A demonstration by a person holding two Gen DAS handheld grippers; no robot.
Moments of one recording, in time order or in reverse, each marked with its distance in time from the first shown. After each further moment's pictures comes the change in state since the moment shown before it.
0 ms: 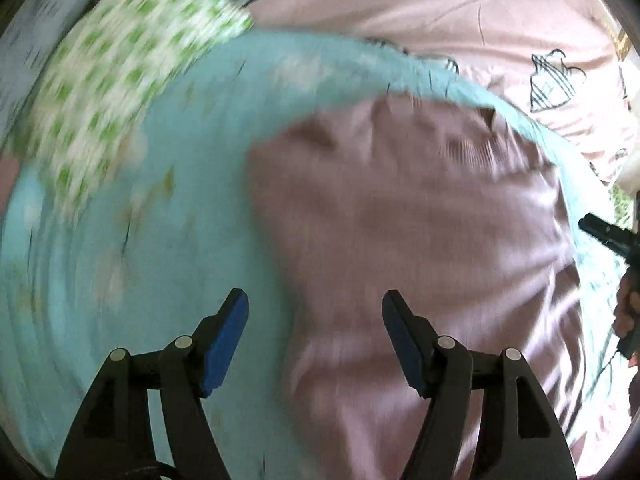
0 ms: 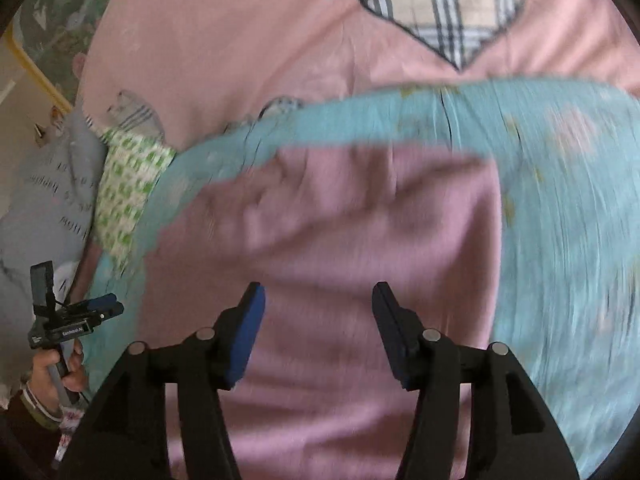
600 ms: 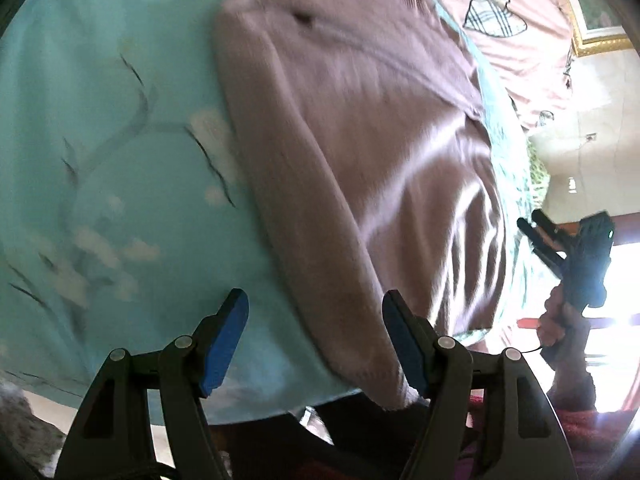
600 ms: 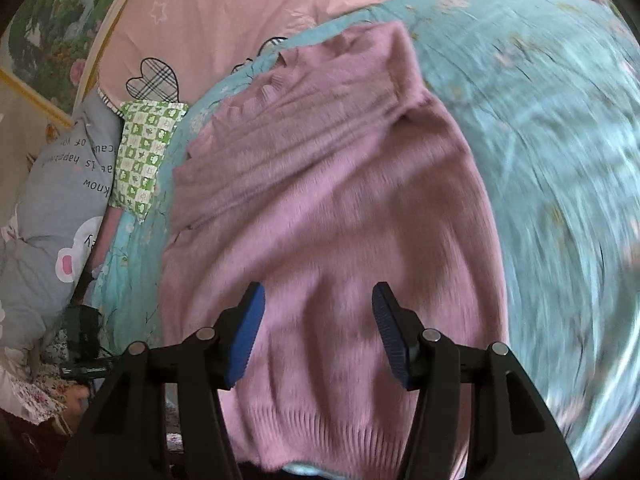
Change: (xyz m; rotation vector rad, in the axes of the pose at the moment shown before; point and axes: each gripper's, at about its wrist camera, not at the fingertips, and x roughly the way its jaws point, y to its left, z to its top) left arm -0.008 -0.014 -0.216 -0.135 0.302 -0.423; right arm -0.096 0.033 -0.200 0.194 0.009 -0.031
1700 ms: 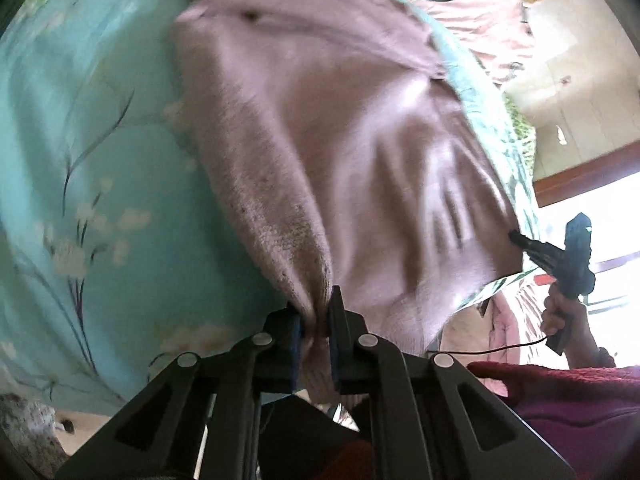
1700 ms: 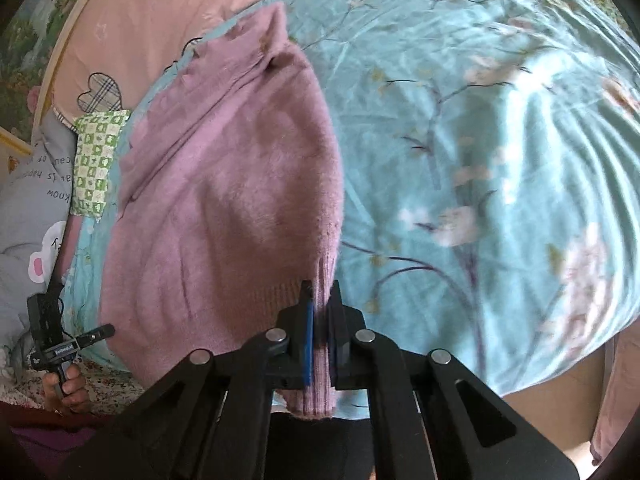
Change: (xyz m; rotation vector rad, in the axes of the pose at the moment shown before) left arm -0.006 -0.004 -0.031 0.197 -0.020 0.037; right arm -0.046 -0.079 -0.098 0.160 -0.006 -0.146
